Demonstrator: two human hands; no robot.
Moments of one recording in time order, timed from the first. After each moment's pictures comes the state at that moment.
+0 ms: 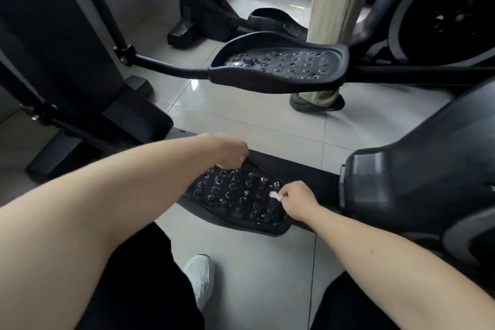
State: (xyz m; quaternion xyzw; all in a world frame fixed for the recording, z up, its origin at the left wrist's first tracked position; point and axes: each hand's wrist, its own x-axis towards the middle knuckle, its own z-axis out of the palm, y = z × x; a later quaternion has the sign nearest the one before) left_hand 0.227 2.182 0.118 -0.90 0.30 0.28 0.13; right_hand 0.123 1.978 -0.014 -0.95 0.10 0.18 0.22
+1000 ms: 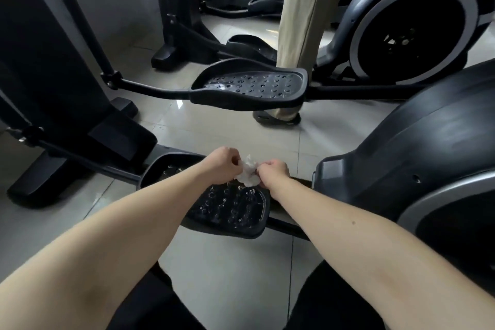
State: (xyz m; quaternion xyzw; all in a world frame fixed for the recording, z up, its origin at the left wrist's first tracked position) left_hand 0.169 2.151 0.138 -0.93 0.15 0.19 -0.27; right_hand 0.137 1.993 0.091 -0.74 0.33 0.08 0.58
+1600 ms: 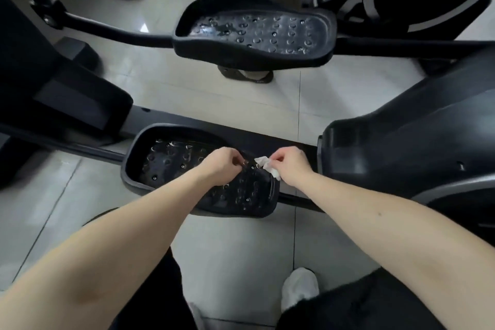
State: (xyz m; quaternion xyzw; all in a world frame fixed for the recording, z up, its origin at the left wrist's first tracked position) left_hand 0.208 2.174 0.033 -0.90 0.16 0.29 -0.29; right_hand 0.156 1.969 0.023 -0.90 0.23 0.13 0.35
